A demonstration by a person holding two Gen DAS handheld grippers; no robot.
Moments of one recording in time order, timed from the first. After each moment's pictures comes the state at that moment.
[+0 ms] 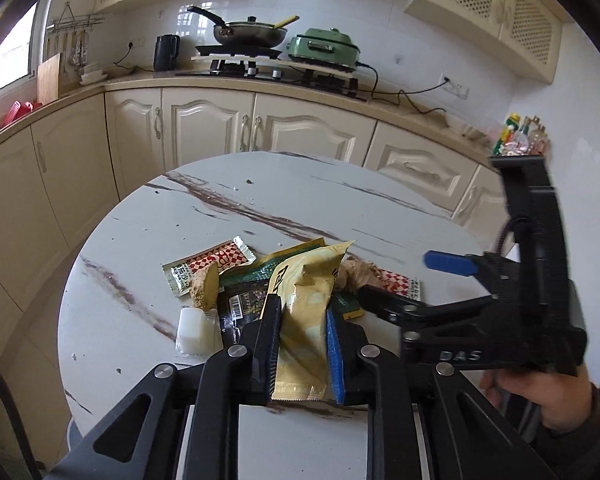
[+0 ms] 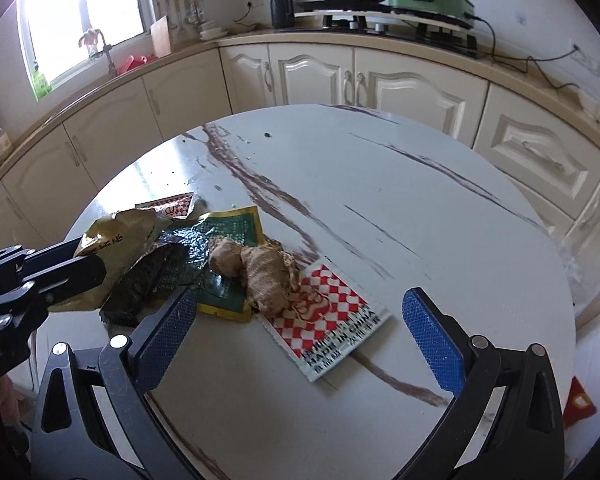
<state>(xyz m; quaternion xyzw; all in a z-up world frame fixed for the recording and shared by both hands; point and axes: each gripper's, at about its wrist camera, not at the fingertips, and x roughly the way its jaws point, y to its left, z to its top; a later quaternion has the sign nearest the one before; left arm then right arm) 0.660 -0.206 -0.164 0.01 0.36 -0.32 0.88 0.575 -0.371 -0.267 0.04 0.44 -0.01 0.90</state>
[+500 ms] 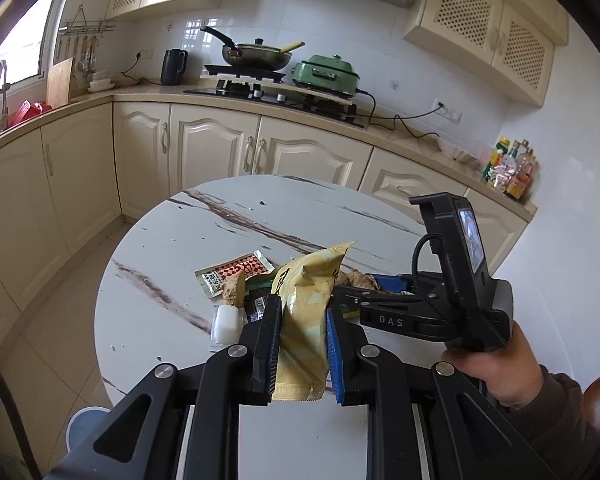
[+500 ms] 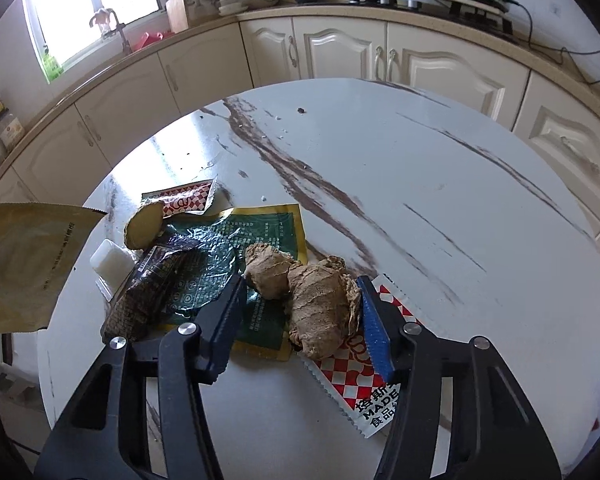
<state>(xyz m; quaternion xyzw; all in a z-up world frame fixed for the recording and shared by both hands) 0.622 -0.125 -0.144 -0.02 0.33 -0.33 0.89 0.599 -0.361 -0.289 0.05 0.47 0.02 0.88</state>
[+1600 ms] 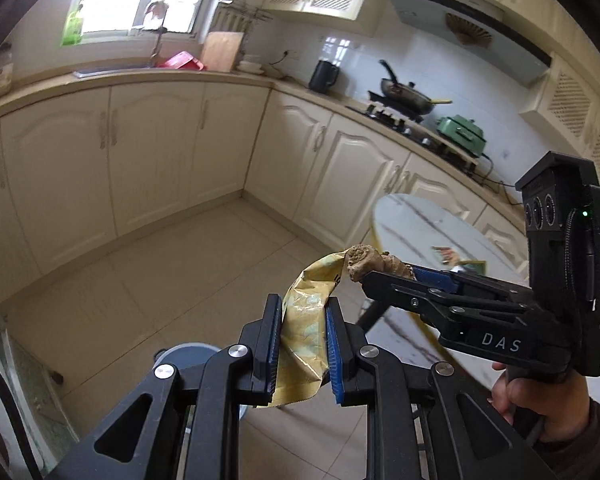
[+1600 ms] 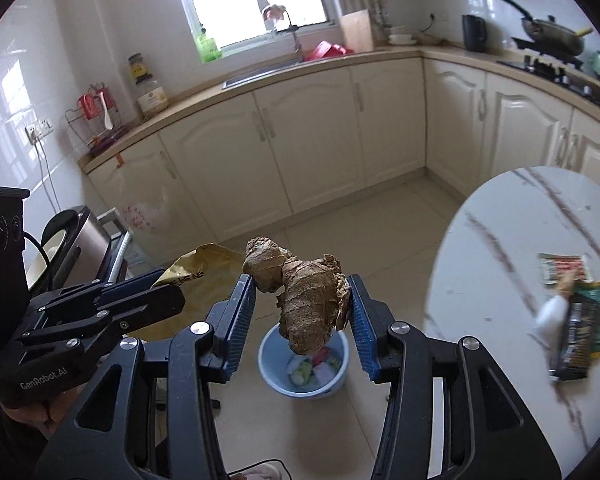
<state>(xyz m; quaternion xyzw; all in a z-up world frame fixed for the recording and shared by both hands) 0.508 0.216 -0.187 -0.13 0.34 -0.15 0.92 0.583 -0.022 -0.247 0.03 0.42 0.26 0.87</state>
